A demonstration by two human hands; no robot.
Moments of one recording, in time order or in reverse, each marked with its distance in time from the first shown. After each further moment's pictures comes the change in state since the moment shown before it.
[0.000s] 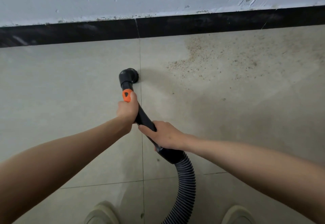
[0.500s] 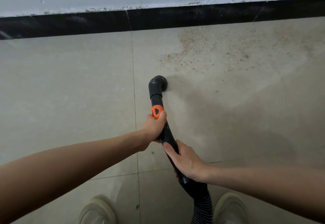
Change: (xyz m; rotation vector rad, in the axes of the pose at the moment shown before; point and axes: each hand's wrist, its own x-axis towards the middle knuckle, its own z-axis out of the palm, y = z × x) left_hand -0.066 -0.035 0.044 0.173 -0.448 -0.039; right_hand -0.082 0.058 0.035 0.317 0.184 0.230
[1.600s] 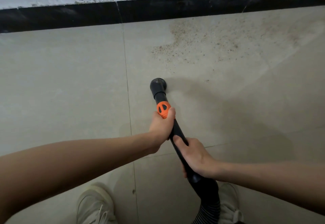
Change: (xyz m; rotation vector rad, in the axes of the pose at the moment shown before) left_hand -0.041 -0.012 0.042 -0.135 0.015 0.051; right_hand -0.046 0.010 -0.011 0.137 0.083 0.127
